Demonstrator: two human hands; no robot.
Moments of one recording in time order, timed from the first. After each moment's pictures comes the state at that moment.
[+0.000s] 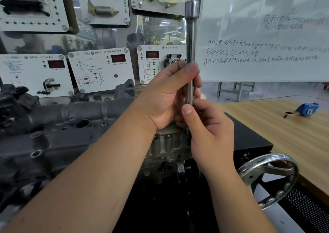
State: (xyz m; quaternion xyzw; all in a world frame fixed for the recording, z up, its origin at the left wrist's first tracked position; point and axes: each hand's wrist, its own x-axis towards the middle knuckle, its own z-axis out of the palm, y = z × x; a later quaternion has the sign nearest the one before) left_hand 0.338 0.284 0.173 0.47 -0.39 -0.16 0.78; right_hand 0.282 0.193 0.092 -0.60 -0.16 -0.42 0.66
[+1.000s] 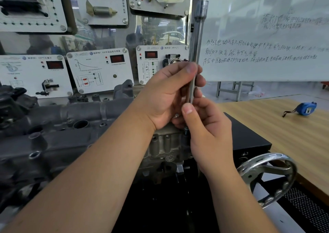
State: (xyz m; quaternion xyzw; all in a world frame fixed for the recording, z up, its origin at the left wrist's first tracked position) left_hand 0.334 0.284 0.173 0.47 -0.39 -0.15 0.78; right_hand 0.282 0.192 0.094 -0.58 -0.16 -0.39 0.70
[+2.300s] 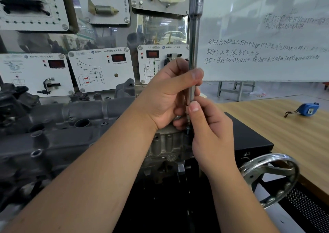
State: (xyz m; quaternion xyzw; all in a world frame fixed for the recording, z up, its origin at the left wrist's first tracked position) left_hand 0.334 0.285 0.172 0.50 -0.38 -0.13 0.77; right_hand 0.280 0.193 0.095 -0.61 -0.17 -0.39 0.67
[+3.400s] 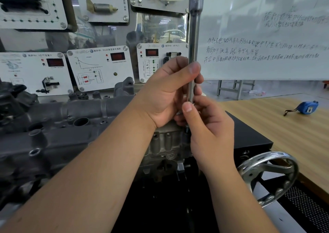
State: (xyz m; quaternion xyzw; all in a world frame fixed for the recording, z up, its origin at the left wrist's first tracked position) left_hand 0.337 0.284 0.172 0.46 -0.40 -0.15 0.78; right_hand 0.279 0.194 0.094 -0.59 -0.16 -0.42 0.67
